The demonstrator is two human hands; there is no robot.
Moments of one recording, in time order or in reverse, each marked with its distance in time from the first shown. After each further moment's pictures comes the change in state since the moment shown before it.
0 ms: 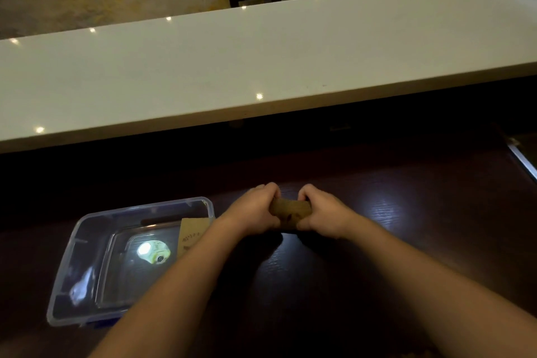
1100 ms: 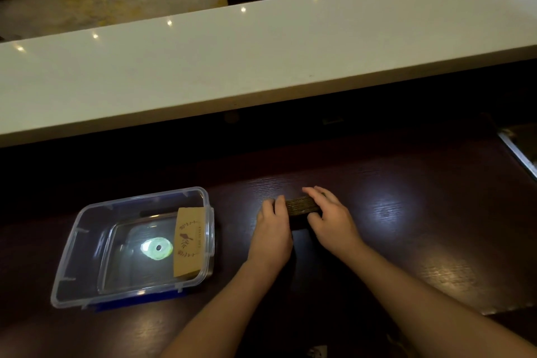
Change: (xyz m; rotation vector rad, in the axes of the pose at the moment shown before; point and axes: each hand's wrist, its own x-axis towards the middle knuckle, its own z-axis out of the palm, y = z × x) left_hand -0.038 0.041 0.086 -0.025 0.386 -0.075; right_hand -0.041 0.031 0.039 0.143 0.366 -0.054
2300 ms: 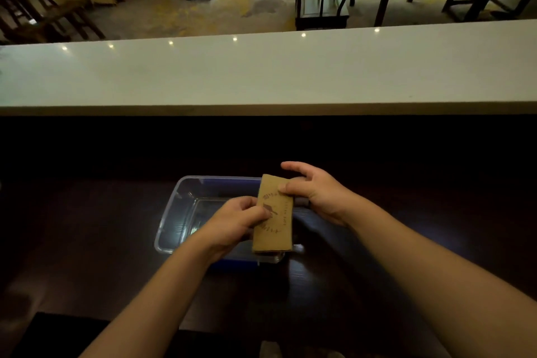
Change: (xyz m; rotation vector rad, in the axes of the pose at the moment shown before) left_hand -0.072 -0.130 -0.158 -1.066 -0.142 -0.323; right_hand 0.017 -0.187 0.052 0.653 -0.560 0.025
